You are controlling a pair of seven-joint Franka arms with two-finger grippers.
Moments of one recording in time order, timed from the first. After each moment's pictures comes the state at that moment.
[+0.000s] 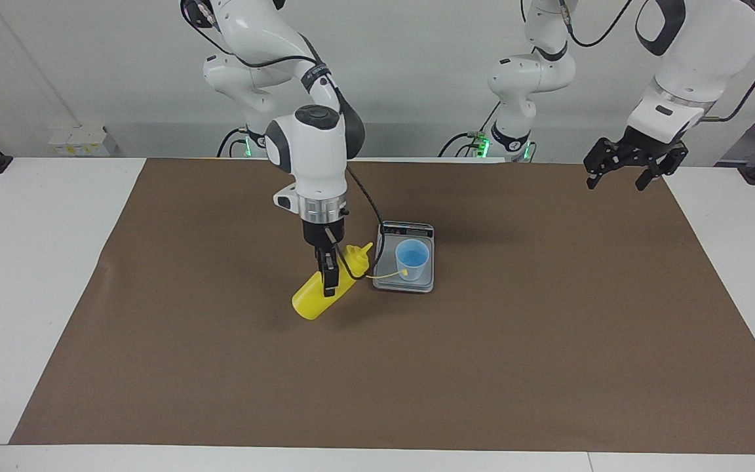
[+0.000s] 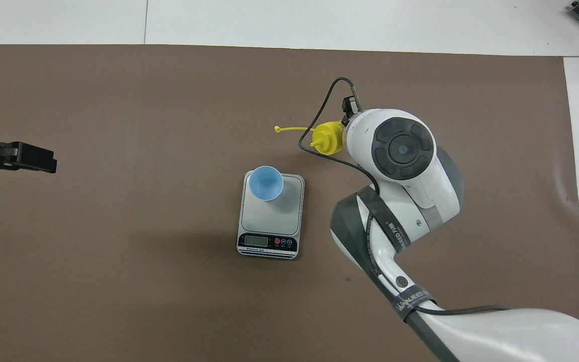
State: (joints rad) left arm 0.11 -0.04 -0.19 -1.63 -0.02 1.61 0.02; right arm 0.30 0.30 0.13 -1.75 -0.39 2.38 1.89
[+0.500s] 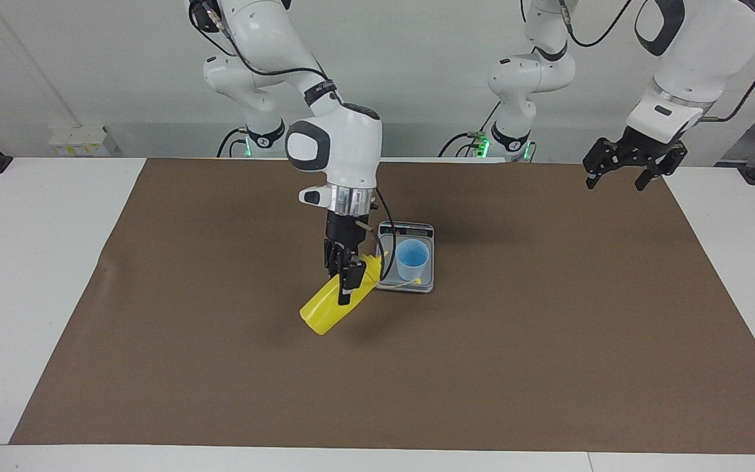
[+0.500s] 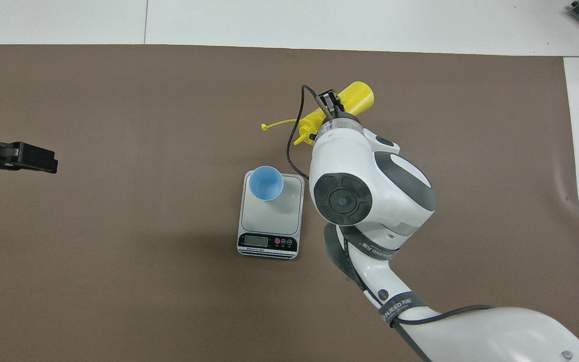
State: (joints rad) left arm 0.11 -0.04 -0.19 -1.63 -0.02 1.61 0.02; right arm 0.35 0.33 0.13 -1.75 -0.86 2.50 2.18
